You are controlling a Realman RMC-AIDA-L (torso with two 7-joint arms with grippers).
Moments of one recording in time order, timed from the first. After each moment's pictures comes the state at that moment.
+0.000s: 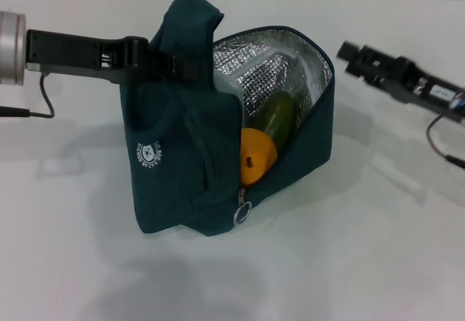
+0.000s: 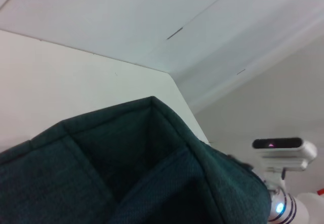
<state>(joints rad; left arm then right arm) -0.59 -2.01 0.75 0.99 1.97 1.80 -2.48 0.57 2.01 -1.31 -0.34 -1.01 -1.26 1.84</state>
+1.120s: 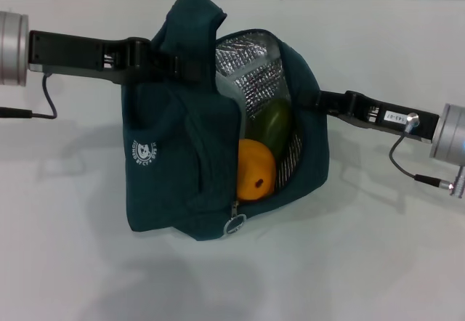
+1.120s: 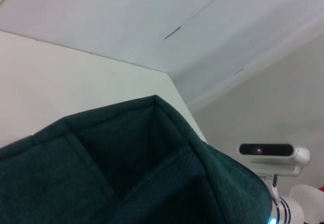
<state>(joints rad) -0.59 -2.01 0.75 0.99 1.97 1.80 -2.47 0.64 2.02 -1.43 -0.30 -1.05 -1.24 1.84</state>
